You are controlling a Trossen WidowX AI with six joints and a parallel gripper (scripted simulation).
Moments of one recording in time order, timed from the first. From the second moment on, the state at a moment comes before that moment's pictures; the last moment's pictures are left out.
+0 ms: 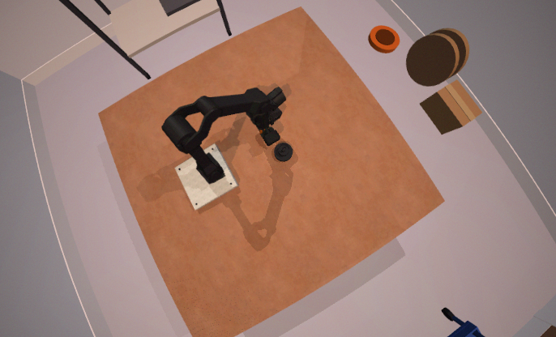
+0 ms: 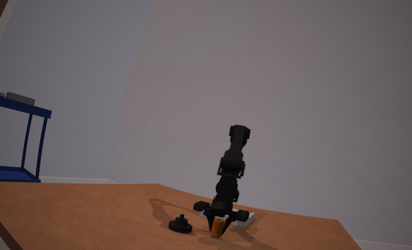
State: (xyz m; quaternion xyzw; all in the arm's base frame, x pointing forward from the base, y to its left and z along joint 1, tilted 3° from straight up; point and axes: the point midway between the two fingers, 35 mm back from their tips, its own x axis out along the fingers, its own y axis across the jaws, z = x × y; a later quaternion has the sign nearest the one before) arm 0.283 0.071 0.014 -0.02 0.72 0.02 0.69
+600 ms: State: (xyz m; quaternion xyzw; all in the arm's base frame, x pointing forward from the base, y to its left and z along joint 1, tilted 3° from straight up) arm 0.292 0.078 0.115 -0.02 0.72 0.02 0.70
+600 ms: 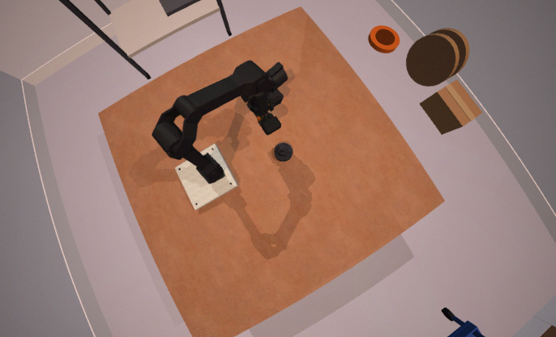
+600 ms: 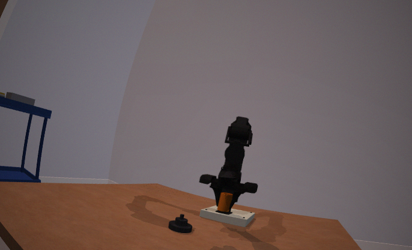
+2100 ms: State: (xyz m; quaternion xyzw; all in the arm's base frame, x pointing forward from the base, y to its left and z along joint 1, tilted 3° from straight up) arm 0.313 -0.022 0.103 -0.02 0.71 0.01 0.70
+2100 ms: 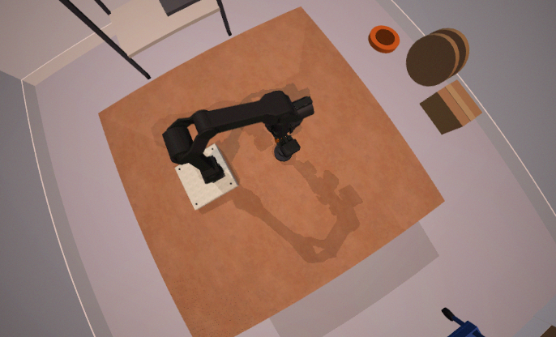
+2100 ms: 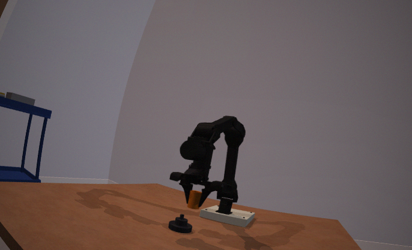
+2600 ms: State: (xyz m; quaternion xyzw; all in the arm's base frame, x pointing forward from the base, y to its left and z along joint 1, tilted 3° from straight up) arm 0.313 -0.055 0.088 -0.02 0.71 0.01 0.70
